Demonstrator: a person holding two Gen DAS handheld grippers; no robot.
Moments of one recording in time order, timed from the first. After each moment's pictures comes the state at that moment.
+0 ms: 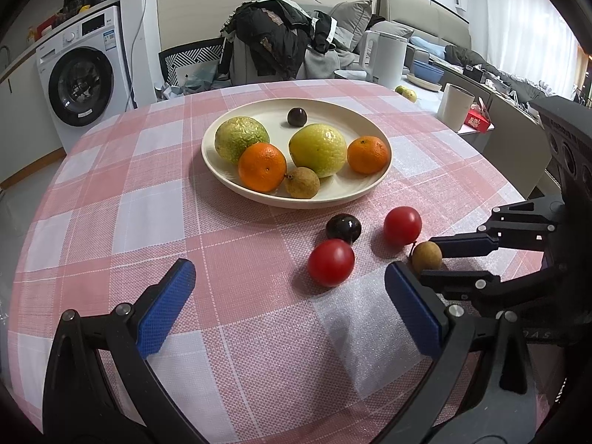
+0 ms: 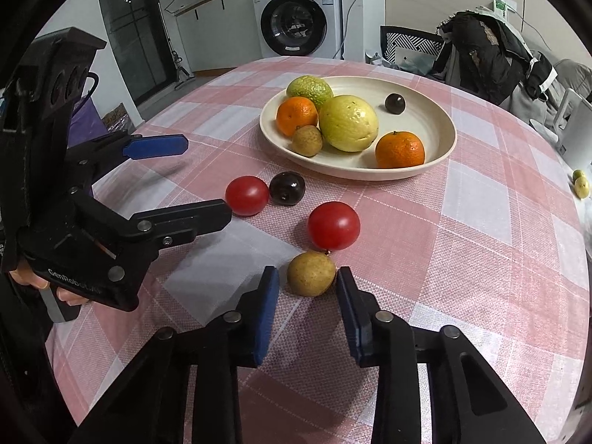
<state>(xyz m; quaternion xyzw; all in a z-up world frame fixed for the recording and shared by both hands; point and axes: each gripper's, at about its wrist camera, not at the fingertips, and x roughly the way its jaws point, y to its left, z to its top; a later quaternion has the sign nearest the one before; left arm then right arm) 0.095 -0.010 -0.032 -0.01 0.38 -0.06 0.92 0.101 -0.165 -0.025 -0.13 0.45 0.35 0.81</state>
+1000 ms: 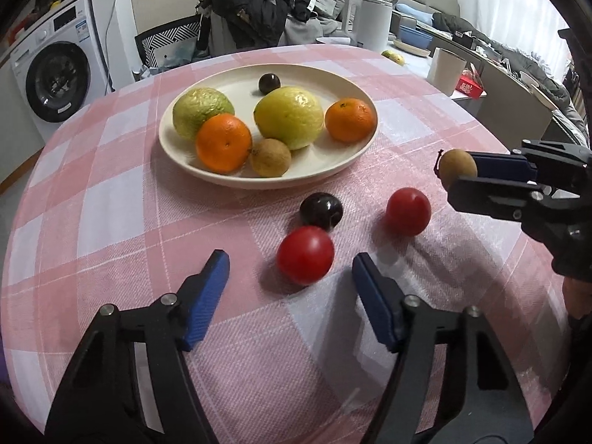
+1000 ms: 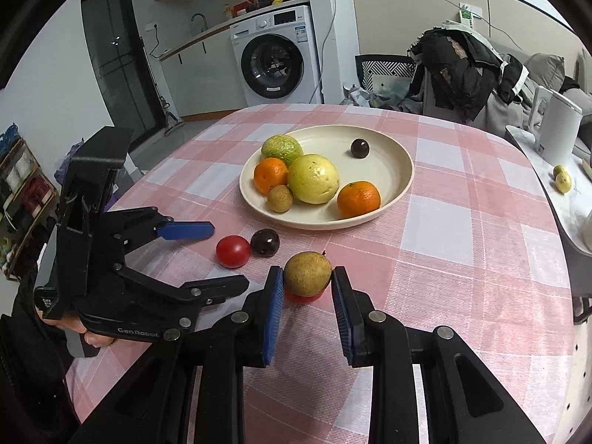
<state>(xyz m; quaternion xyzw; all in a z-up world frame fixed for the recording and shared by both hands) 0.117 -0.038 -0.053 0.02 0.44 -0.09 0.89 0.112 -0.192 0.008 -0.06 0.40 0.33 0.85</state>
